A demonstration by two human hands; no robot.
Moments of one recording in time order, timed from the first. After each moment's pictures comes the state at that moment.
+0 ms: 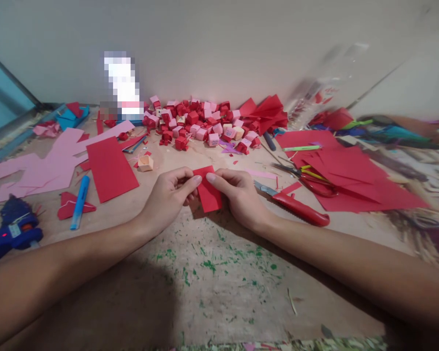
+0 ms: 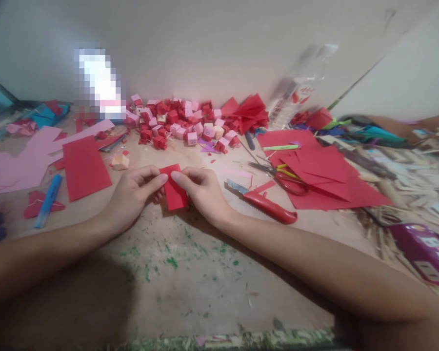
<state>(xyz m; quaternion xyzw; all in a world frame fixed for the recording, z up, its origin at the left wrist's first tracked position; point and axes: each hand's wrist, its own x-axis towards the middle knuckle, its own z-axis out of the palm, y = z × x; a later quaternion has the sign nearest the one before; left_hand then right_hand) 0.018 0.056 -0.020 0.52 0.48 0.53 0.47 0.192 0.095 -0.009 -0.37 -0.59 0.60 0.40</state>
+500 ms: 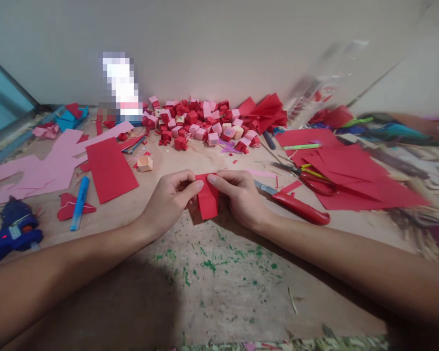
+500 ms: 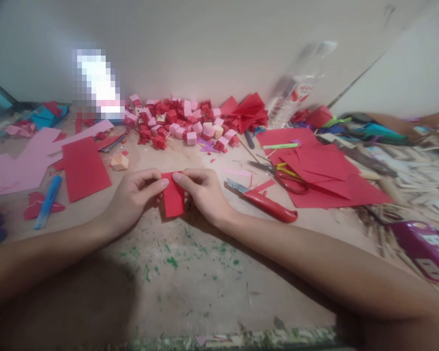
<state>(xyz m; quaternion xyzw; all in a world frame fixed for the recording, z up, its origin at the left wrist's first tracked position) 0.020 0.052 -0.023 0.54 0.44 0.52 0.49 0.193 0.095 -0.012 -0.36 -0.55 0.63 0.41</state>
